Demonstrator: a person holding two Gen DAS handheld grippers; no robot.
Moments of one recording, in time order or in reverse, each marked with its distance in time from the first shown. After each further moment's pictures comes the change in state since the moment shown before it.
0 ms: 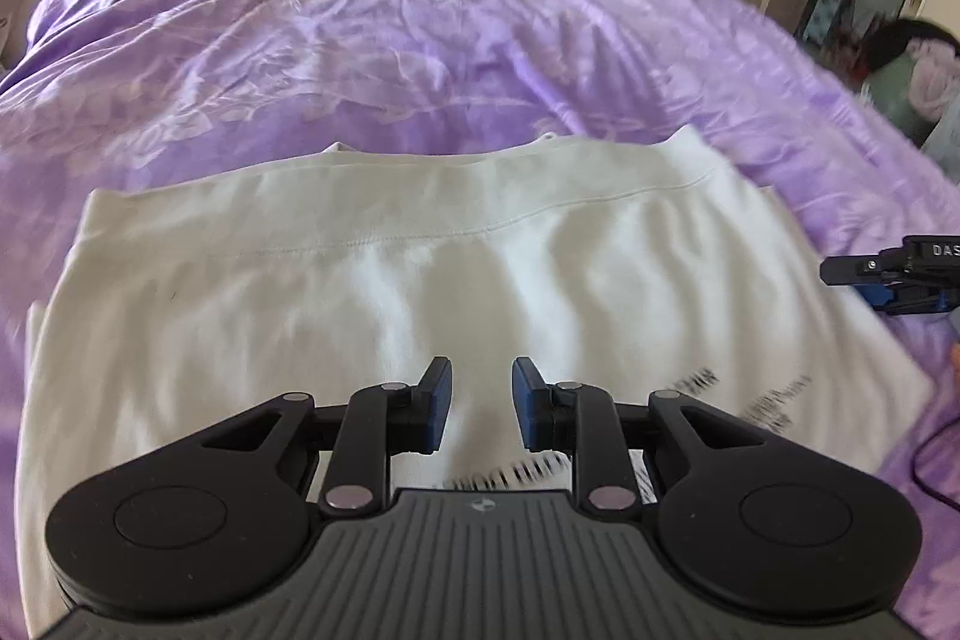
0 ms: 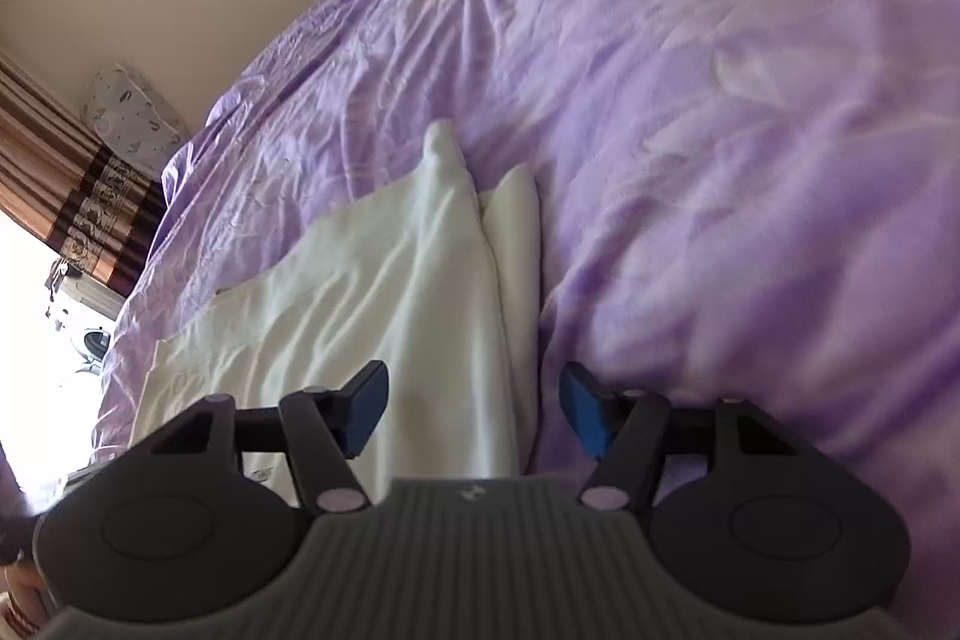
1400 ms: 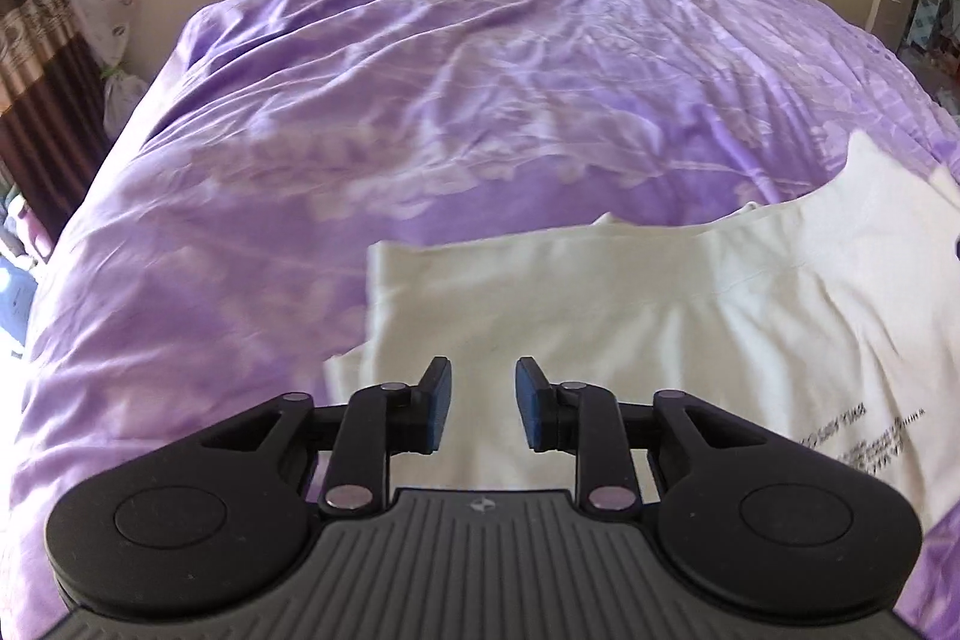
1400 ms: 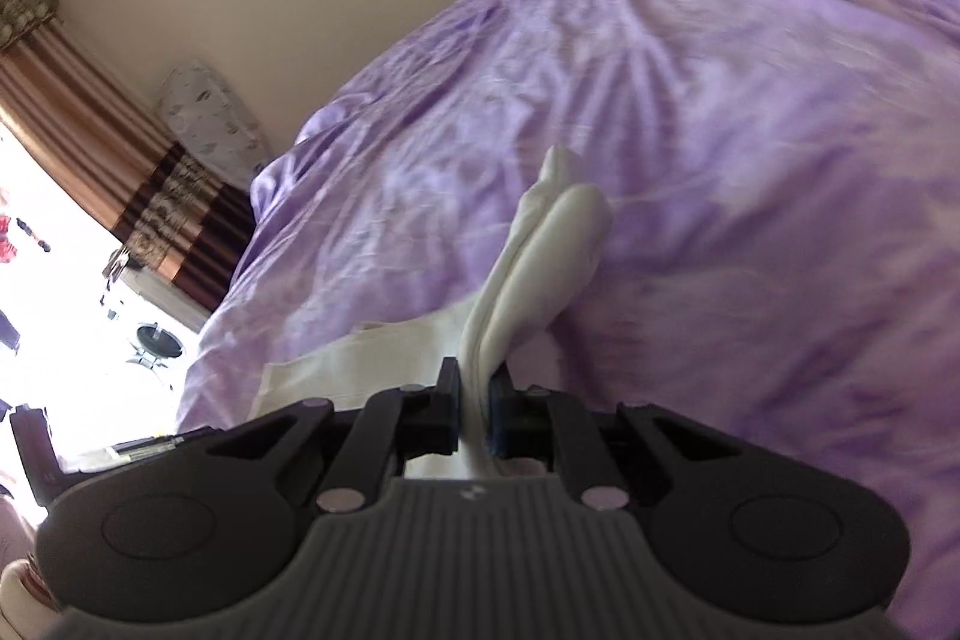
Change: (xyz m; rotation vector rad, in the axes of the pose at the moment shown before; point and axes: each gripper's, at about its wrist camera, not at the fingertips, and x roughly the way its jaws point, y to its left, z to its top) left arm -0.083 0.107 0.026 -0.062 0.000 0.231; right arm -0.012 0.117 0.020 -0.094 -0.053 0.117
